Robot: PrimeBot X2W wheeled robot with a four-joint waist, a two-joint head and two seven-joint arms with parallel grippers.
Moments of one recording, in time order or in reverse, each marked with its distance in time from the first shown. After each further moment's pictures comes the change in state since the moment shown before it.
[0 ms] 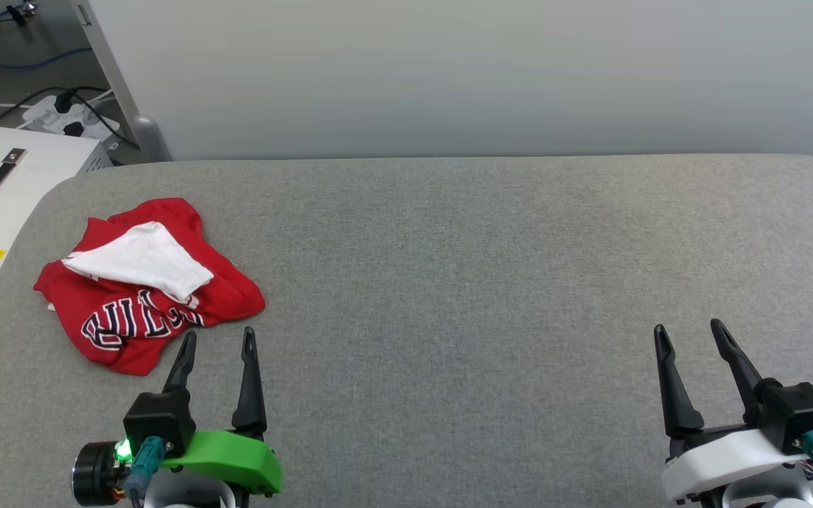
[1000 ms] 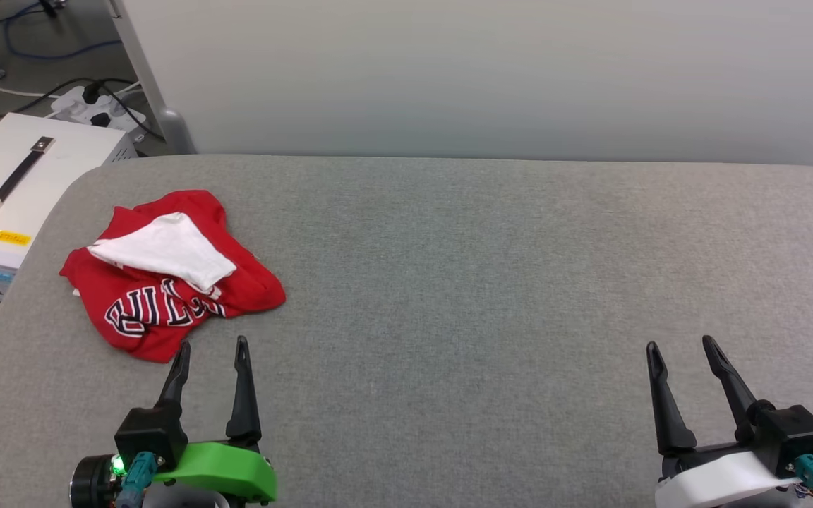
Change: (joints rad) left arm 0.010 -0.001 0.010 0.040 -0.032 -0.009 -0.064; right arm 0.036 0.000 0.020 0.017 0.007 0.000 -0.062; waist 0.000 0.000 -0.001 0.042
